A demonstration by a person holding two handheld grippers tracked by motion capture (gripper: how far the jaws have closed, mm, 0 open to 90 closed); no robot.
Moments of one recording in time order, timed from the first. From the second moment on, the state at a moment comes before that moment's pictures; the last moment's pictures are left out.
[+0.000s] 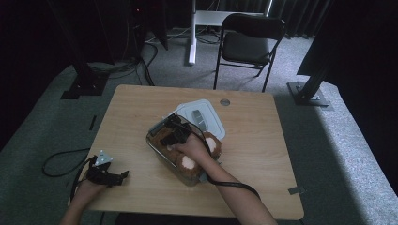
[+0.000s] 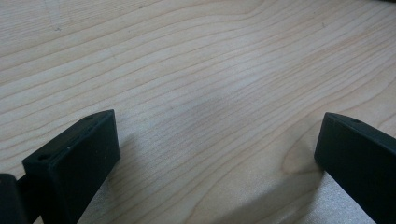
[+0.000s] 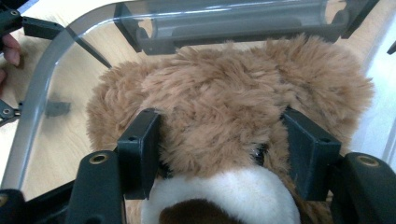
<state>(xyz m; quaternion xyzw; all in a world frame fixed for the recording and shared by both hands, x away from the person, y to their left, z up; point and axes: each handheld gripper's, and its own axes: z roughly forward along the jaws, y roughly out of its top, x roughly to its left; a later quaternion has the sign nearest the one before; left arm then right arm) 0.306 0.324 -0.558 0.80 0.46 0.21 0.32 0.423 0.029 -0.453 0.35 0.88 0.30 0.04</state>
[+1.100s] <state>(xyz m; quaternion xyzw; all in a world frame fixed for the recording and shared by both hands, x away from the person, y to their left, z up) 0.306 0.324 -0.558 0.80 0.46 0.21 0.32 0.371 -0.058 -0.394 0.34 0.84 0.43 0.04</state>
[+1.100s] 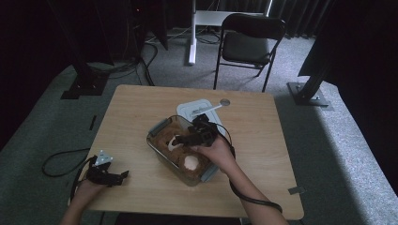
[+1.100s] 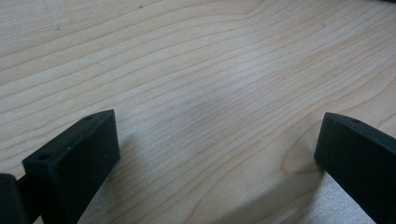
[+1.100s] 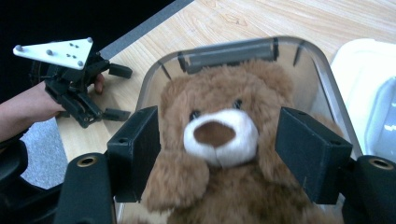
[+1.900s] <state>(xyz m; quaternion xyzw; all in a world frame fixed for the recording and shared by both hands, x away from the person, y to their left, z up) 0.306 0.324 -0.558 0.80 0.46 0.20 0.32 0.309 -0.115 -0.402 0.31 0.83 0.47 0.01</state>
